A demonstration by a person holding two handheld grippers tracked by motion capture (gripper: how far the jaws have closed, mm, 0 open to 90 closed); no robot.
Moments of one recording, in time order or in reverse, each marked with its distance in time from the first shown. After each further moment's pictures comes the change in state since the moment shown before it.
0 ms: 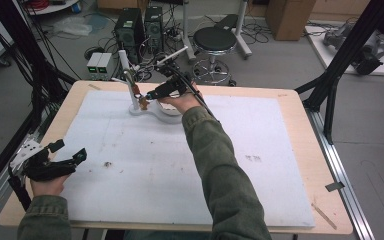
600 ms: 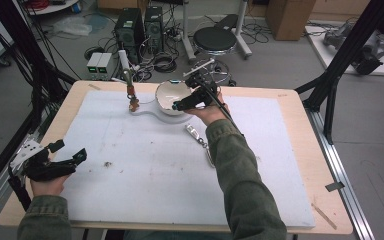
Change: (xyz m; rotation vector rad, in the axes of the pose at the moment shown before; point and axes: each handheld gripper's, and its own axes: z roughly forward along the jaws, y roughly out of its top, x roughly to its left) left arm 0.000 0.000 0.000 0.004 0.001 -0.001; right arm -0.030 -0.055 -0.037 0.016 -0.123 -0.008
